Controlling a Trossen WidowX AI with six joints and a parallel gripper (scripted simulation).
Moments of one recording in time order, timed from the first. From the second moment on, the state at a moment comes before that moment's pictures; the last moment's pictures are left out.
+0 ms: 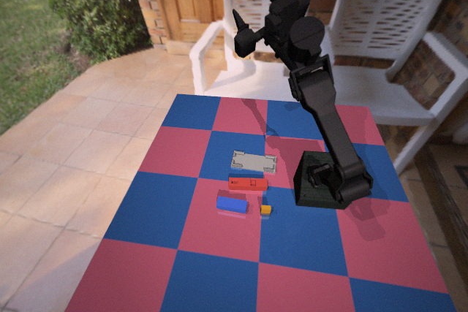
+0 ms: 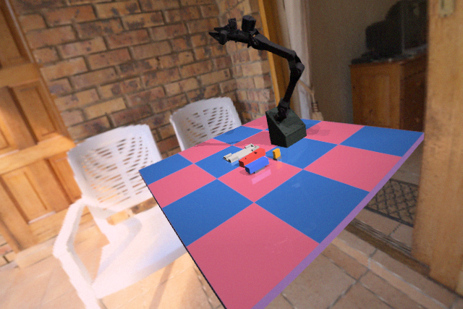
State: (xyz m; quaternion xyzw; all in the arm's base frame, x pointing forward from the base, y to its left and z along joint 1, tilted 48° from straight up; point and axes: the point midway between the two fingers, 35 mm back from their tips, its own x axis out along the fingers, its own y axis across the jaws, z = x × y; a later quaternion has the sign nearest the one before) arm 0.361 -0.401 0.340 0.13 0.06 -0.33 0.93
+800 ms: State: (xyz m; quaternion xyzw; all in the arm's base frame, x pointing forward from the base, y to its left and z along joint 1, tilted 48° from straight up) arm 0.404 -0.108 0.063 0.17 0.49 0.10 0.85
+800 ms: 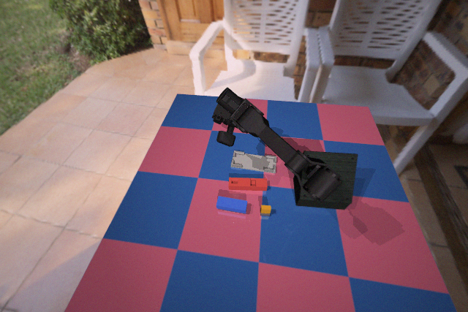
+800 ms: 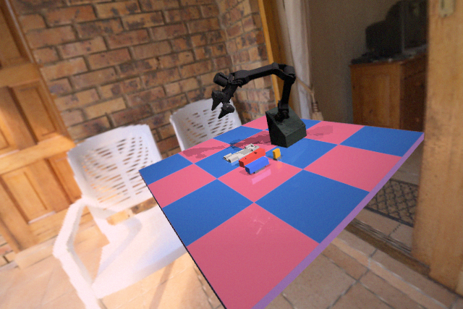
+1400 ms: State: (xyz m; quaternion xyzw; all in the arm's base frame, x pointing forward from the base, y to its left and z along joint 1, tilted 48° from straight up) arm 0.271 0.068 -0.007 0.20 0.66 0.37 0.63
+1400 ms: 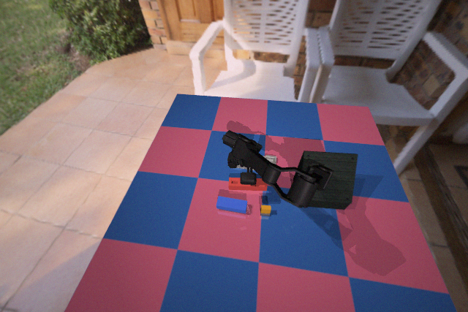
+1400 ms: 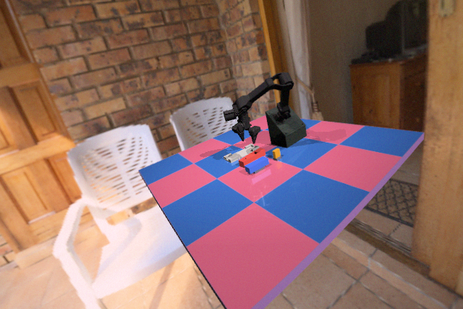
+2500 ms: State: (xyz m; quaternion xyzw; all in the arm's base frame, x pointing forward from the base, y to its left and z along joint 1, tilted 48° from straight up) arm 0.258 0.139 -0.069 0.20 0.66 0.37 0.63
